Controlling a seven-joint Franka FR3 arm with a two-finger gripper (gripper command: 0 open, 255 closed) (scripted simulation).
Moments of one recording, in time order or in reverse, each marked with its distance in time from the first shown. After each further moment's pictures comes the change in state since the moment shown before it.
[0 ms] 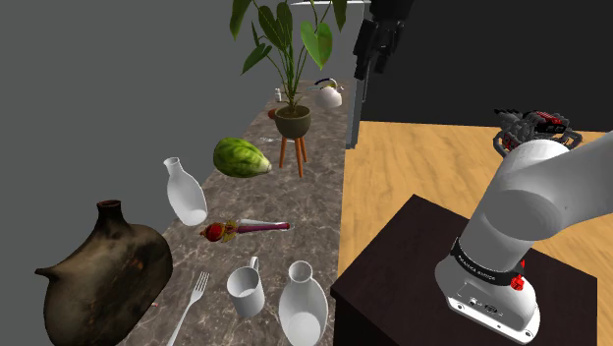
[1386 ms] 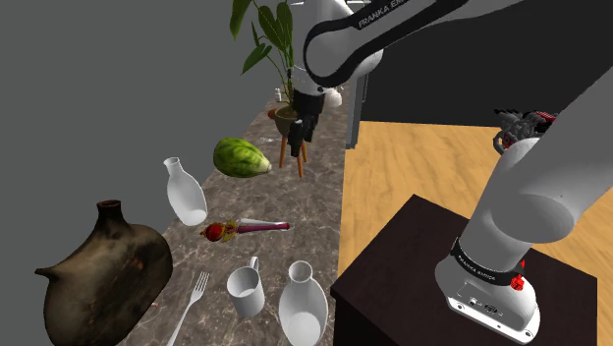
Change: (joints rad) arm 0.116 0.497 0.097 -0.116 0.023 0.597 -0.179
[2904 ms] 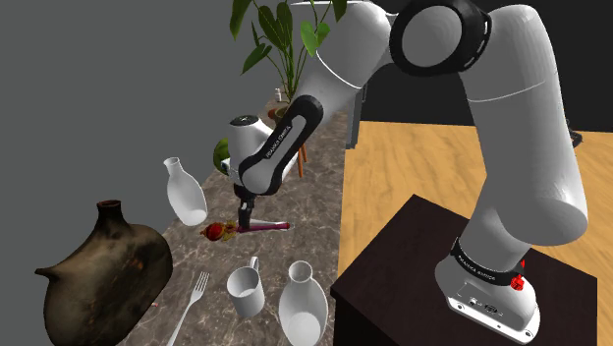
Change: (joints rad) arm 0.150 0.834 0.051 0.406 -0.215 0.398 -0.065
